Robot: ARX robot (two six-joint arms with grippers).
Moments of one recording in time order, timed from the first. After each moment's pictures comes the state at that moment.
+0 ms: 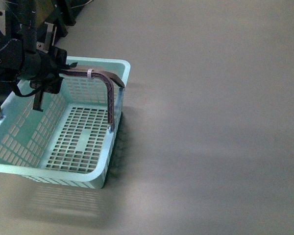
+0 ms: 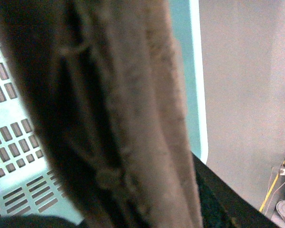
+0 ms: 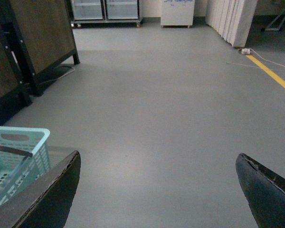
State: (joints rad) left arm -0.12 2.34 1.24 0.39 -0.11 -1.41; right arm 0.00 0.00 0.02 0.00 0.00 0.00
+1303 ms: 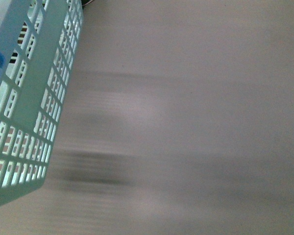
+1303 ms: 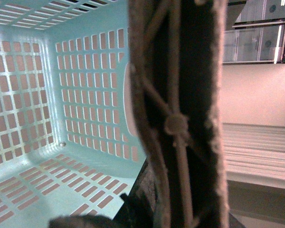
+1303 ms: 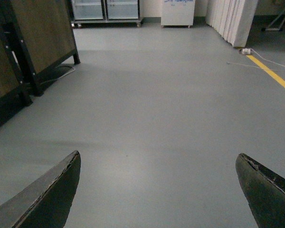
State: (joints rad) left arm -0.26 0.93 0.71 -0.02 -0.34 -1.56; right arm 0.00 0.00 0.02 0.00 0.00 0.00
